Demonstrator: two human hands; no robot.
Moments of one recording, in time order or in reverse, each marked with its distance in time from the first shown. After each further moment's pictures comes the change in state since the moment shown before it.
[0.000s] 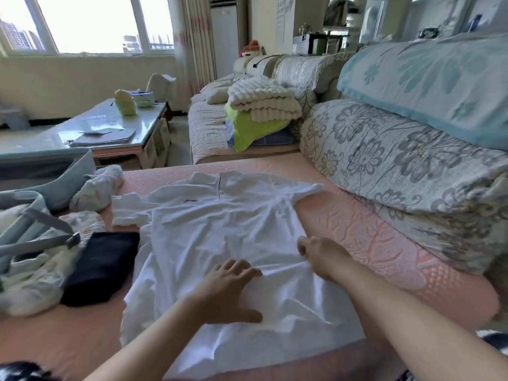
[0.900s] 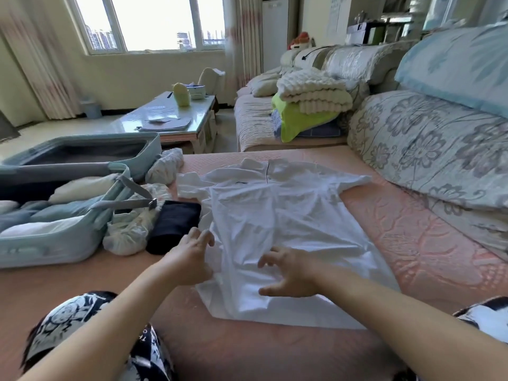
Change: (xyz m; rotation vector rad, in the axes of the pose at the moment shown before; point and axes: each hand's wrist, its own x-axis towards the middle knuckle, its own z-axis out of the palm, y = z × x) left_hand -0.137 -0.072 -0.036 -0.139 0.045 -0.637; right_hand -0.062 -0.152 0.024 0.064 -0.158 -0.566
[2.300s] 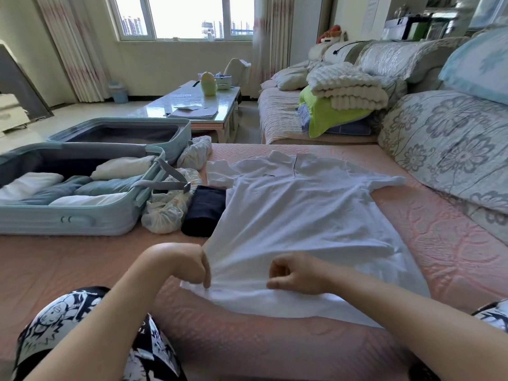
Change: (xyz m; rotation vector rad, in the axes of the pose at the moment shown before) left_hand -0.048 -0.045 -0.038 0.034 -0.481 -0.090; right_hand 0.032 -0.039 0.030 0.246 -0.054 -0.009
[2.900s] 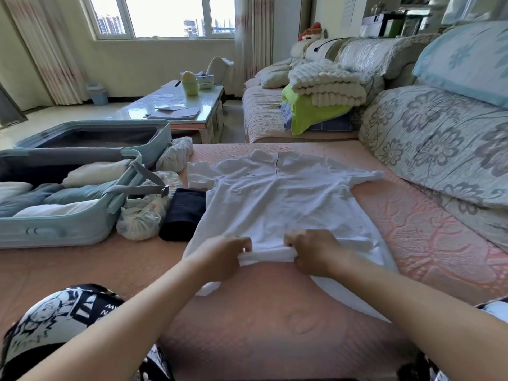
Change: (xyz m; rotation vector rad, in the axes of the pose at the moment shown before) left_hand 0.052 0.079 0.023 0.103 0.487 0.359; right_hand -0.023 0.031 -0.046 -0.565 0.209 0.115
